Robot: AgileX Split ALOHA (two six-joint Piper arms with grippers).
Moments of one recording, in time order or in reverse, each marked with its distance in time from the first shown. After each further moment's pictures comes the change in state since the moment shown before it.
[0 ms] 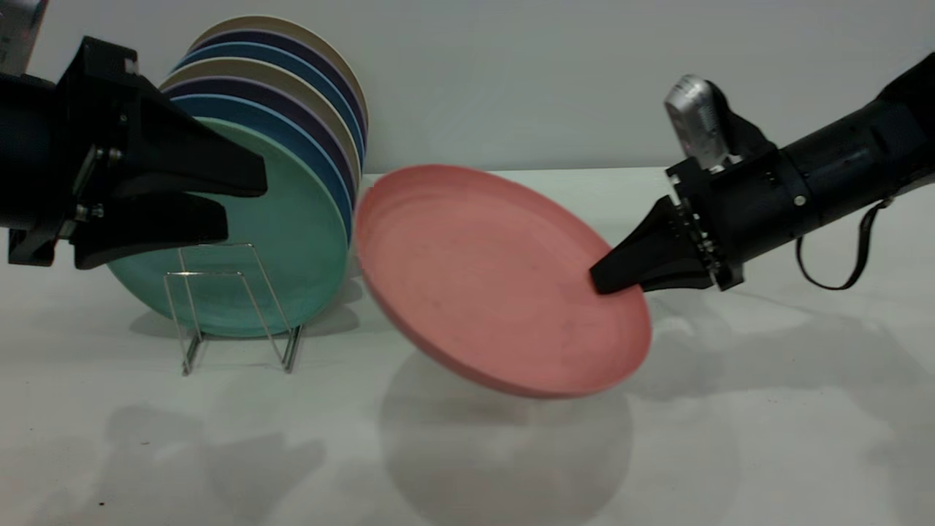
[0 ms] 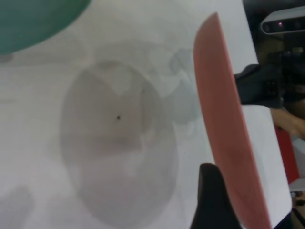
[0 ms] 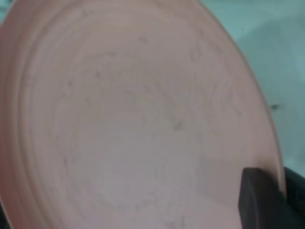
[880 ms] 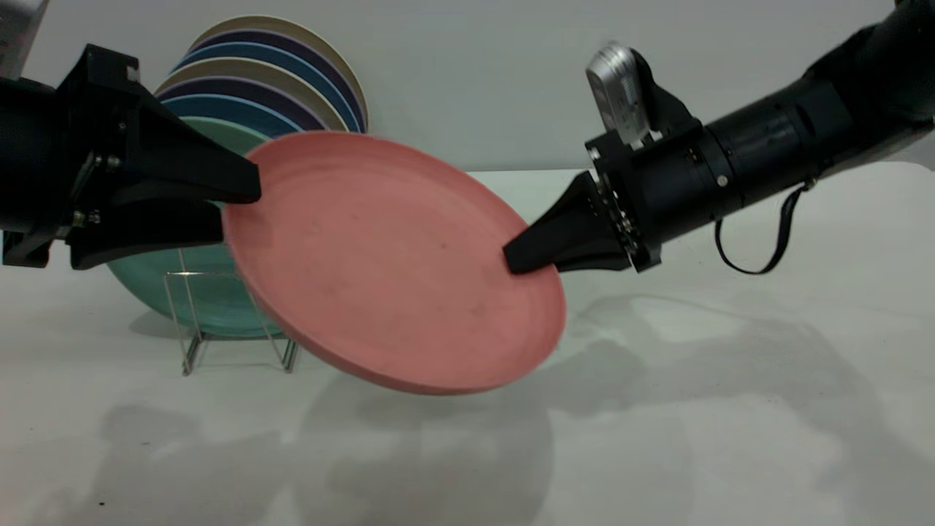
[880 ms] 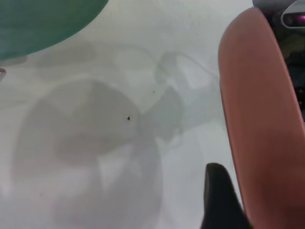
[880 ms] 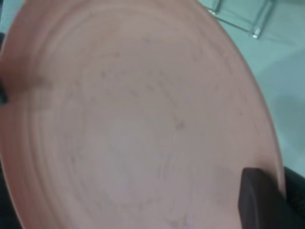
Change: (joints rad) left arm 0.000 0.000 0.000 0.000 -0.021 0.004; right arm 0.136 -0.049 0.000 0.106 0.020 -0.026
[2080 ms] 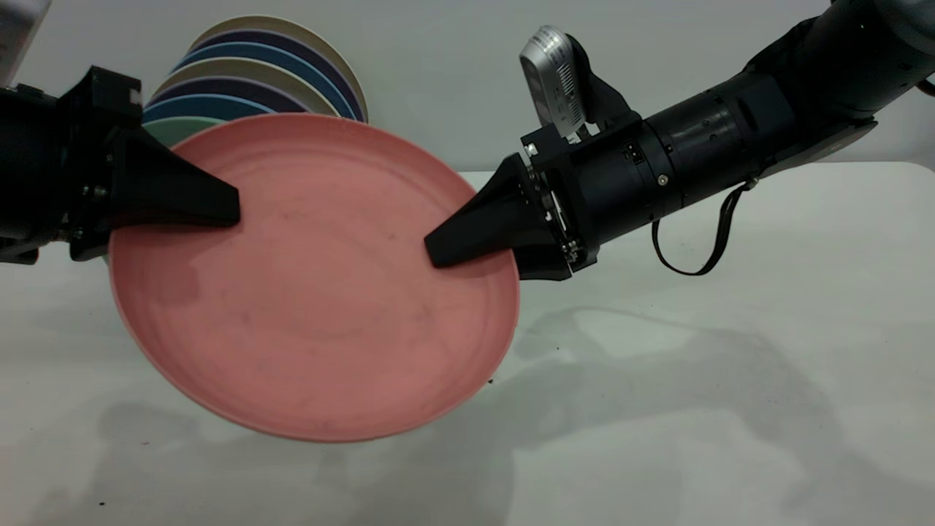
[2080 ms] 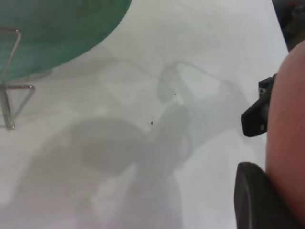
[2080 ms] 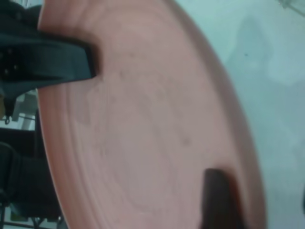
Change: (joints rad) left arm 0.000 0.001 0.000 0.001 -0.049 0.094; right arm 0.086 -0.009 0.000 0.060 0.027 -0.023
